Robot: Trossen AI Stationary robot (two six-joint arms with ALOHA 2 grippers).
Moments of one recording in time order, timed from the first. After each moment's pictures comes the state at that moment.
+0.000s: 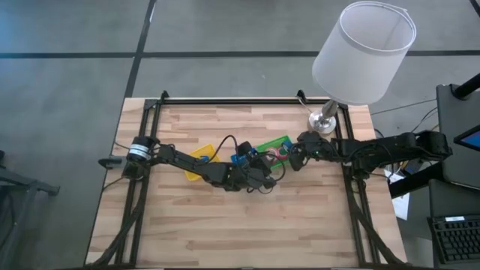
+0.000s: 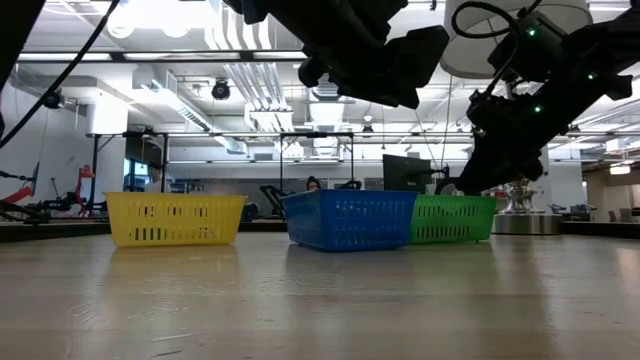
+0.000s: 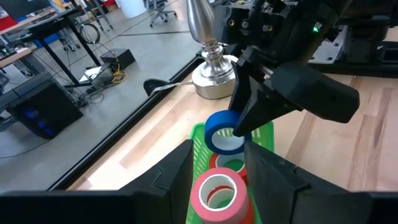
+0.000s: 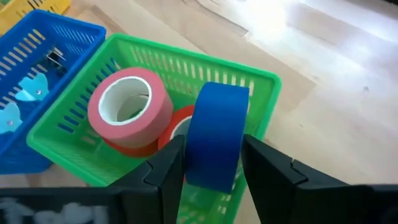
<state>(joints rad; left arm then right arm) -0.20 1.98 1.45 0.09 -0.88 -0.11 -0.15 1.04 0.34 -0.04 0.31 0.54</state>
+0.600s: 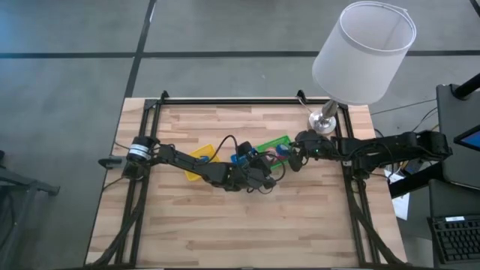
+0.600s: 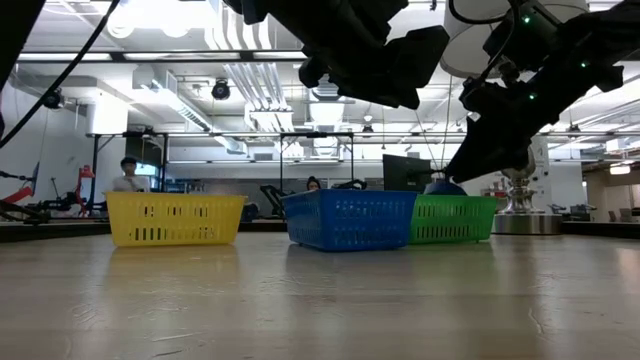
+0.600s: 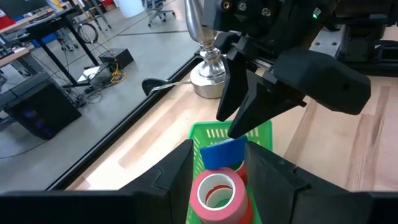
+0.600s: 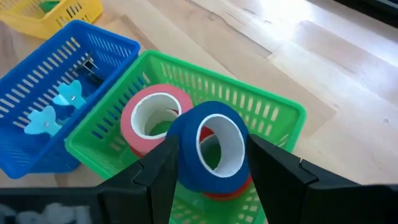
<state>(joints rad) -0.20 1.98 1.45 0.09 -0.88 -0.11 -0.14 1.04 0.39 -0.05 0.26 0.46</state>
